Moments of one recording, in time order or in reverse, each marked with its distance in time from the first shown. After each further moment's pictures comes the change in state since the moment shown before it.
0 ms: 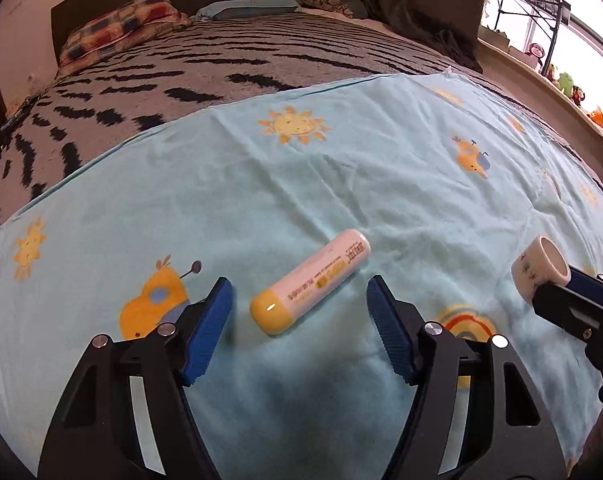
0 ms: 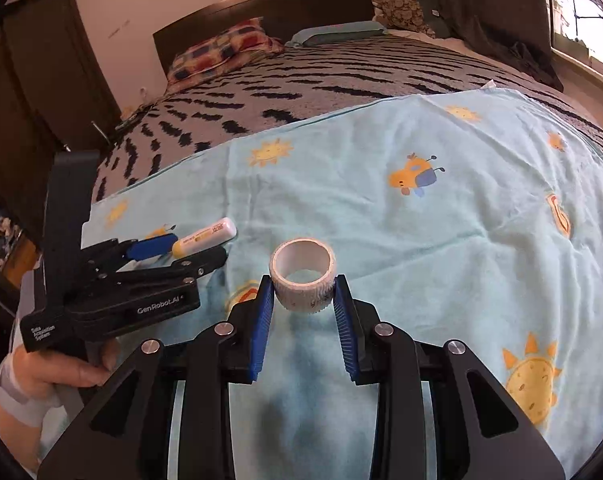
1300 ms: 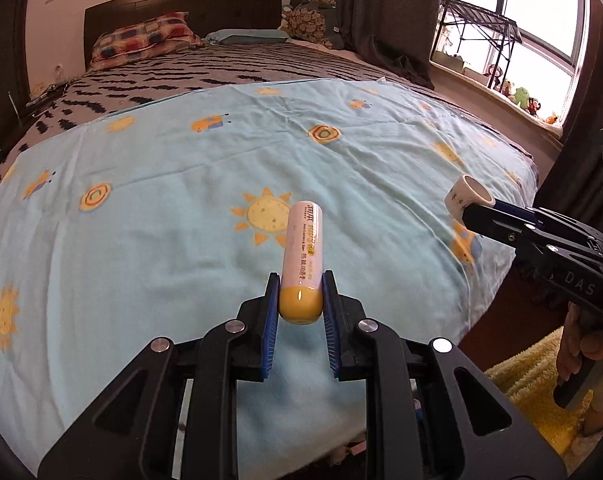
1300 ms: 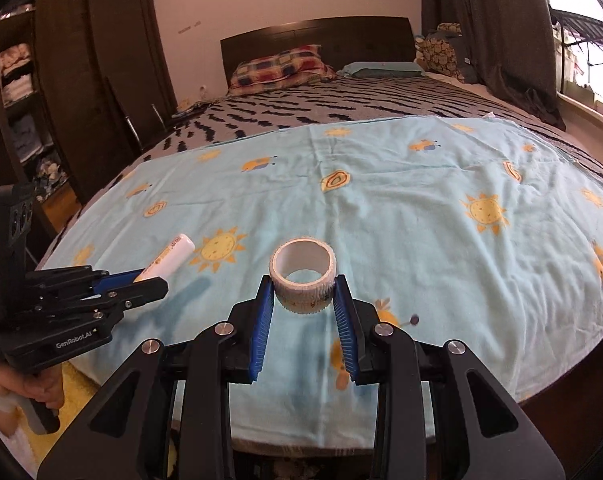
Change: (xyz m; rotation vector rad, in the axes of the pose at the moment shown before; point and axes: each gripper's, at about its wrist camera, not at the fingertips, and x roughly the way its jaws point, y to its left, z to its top) left arm -0.205 -0.048 -0.229 -0.056 -0.129 -0.068; right arm -0.160 0.046 -0.168 -0.199 -0.138 0.068
